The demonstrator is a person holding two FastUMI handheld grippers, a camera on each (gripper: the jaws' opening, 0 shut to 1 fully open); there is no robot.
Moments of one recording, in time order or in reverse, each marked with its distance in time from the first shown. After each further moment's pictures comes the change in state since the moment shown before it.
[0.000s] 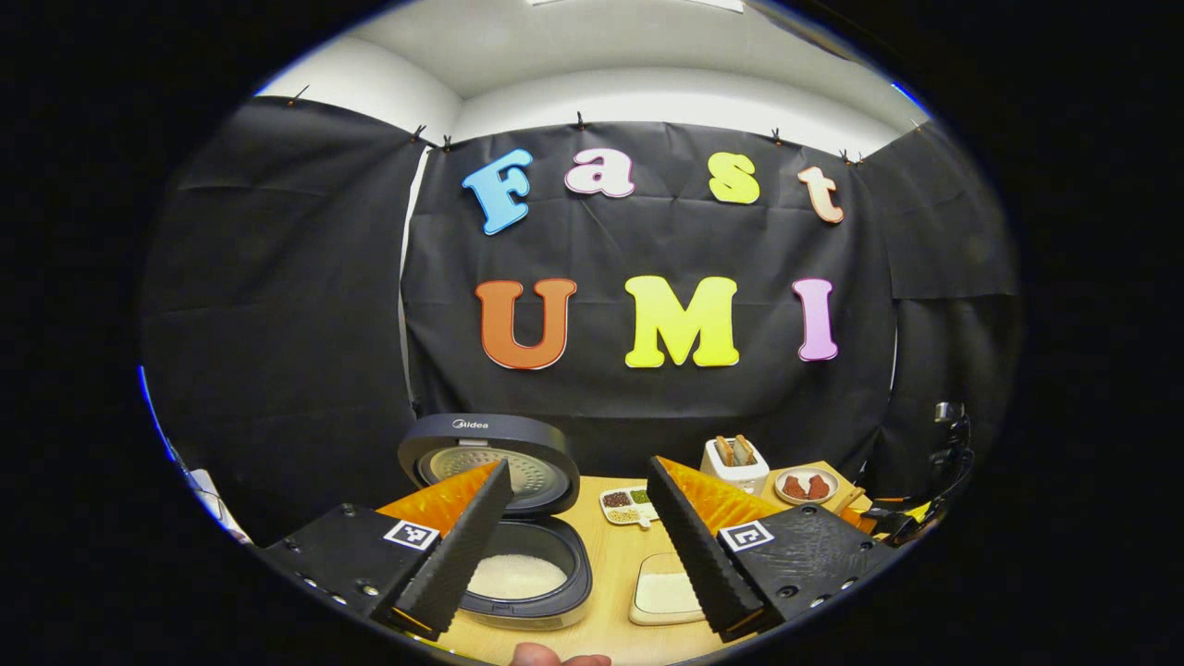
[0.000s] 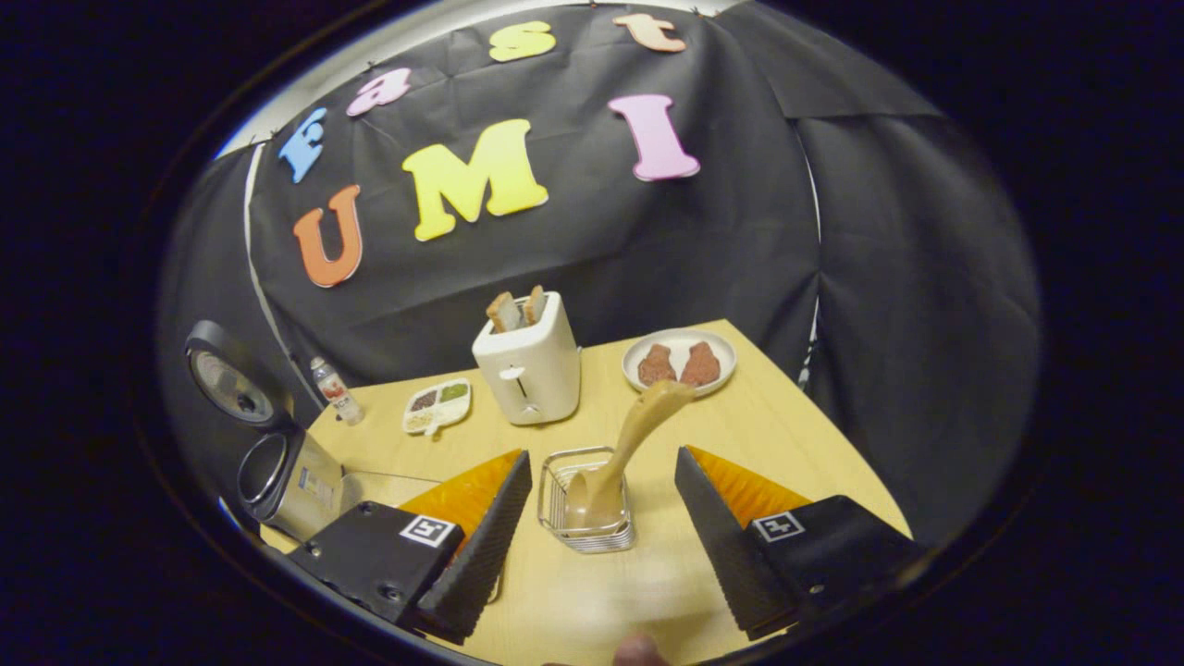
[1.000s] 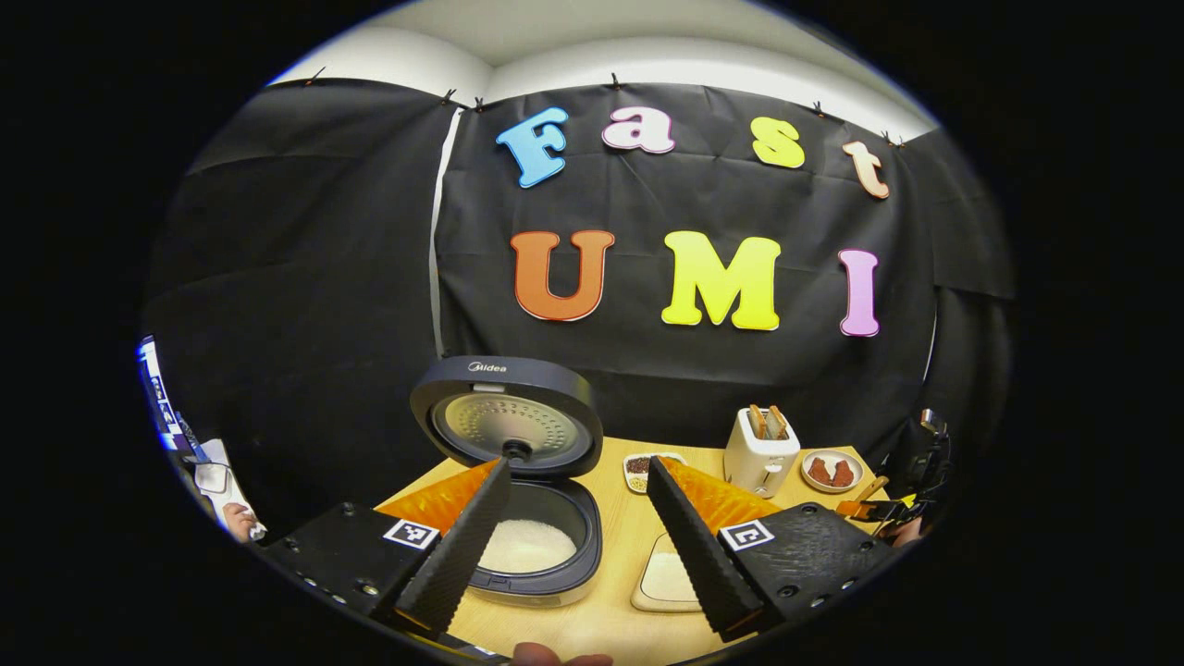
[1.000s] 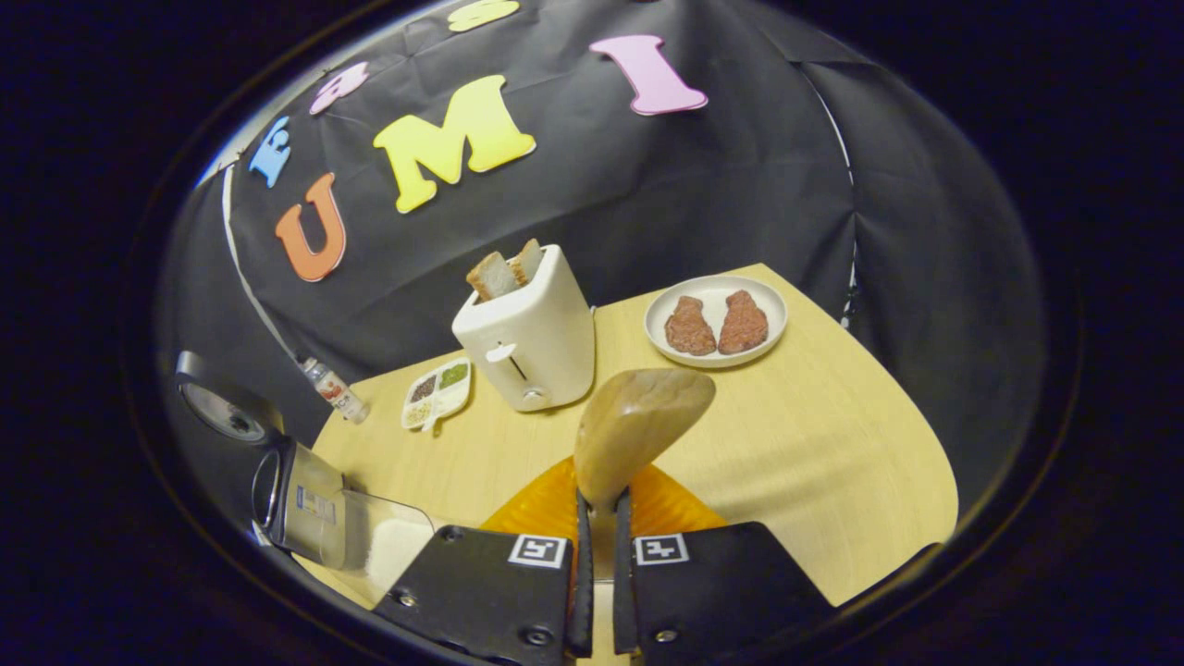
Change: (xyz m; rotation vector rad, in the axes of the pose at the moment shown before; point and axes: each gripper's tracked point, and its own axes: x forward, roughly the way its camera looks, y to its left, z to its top) left arm 0.010 0.013 -0.032 -0.051 0.128 0.113; right arm 0.067 0.018 -0.004 0.037 0.112 0.084
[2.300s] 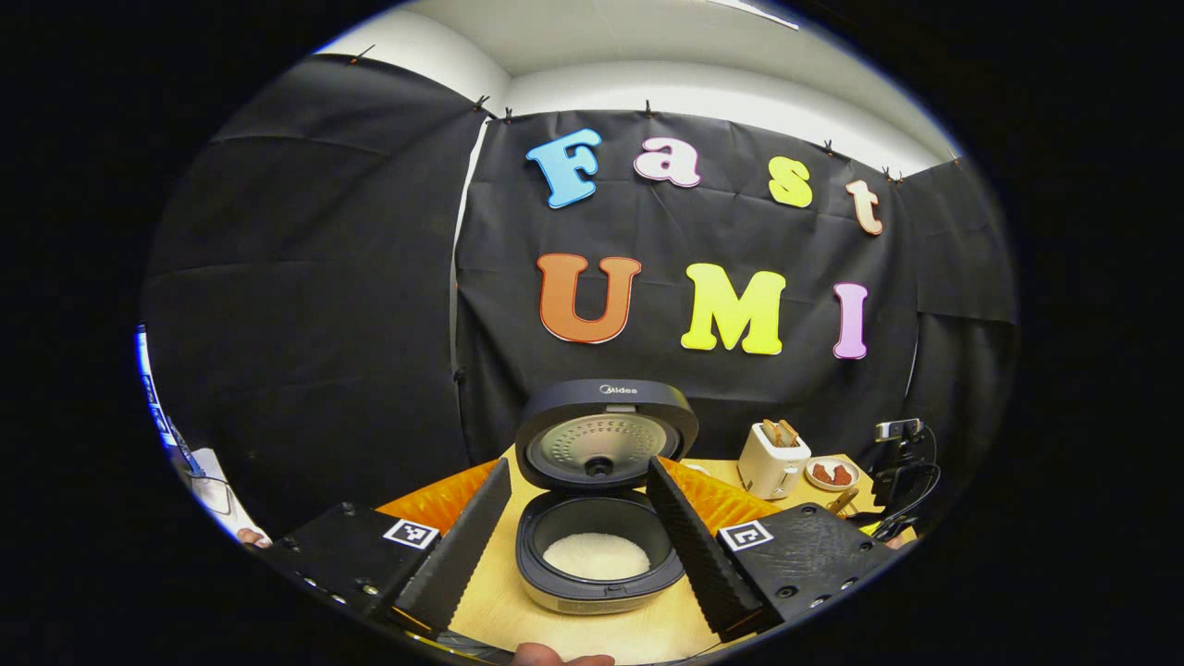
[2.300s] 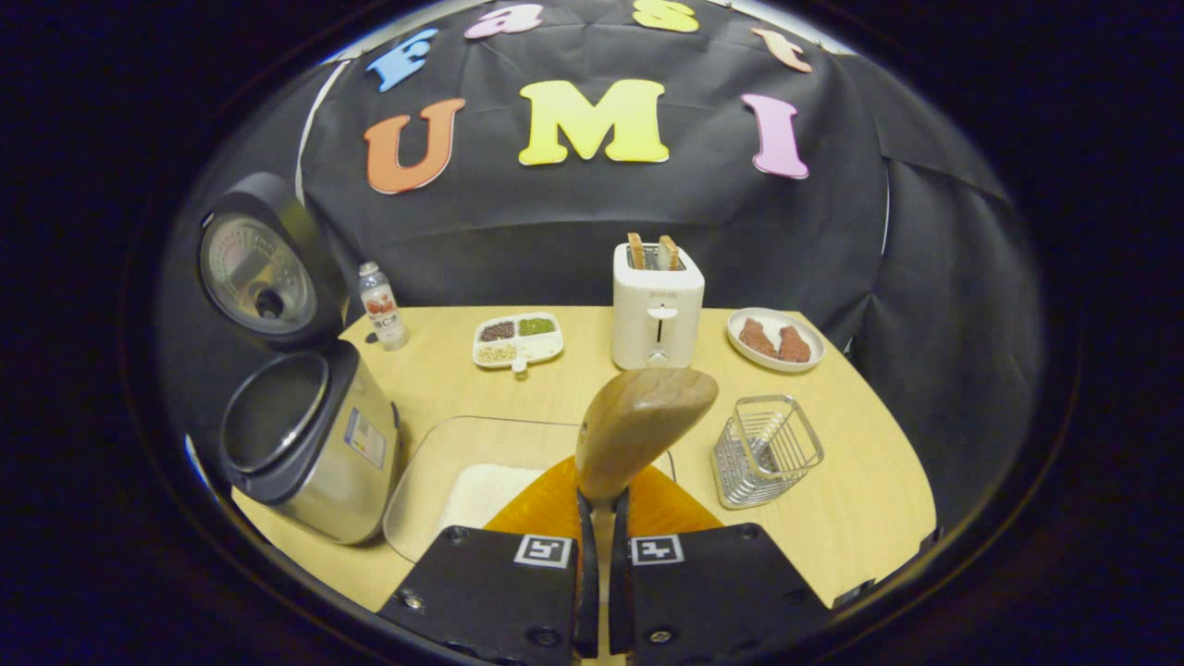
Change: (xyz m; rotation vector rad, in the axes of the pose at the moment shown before) left arm -0.022 0.144 0.009 -0.013 -0.071 -0.092; right arm -0.050 0.174 -0.091 -0.345 -0.043 -0.153
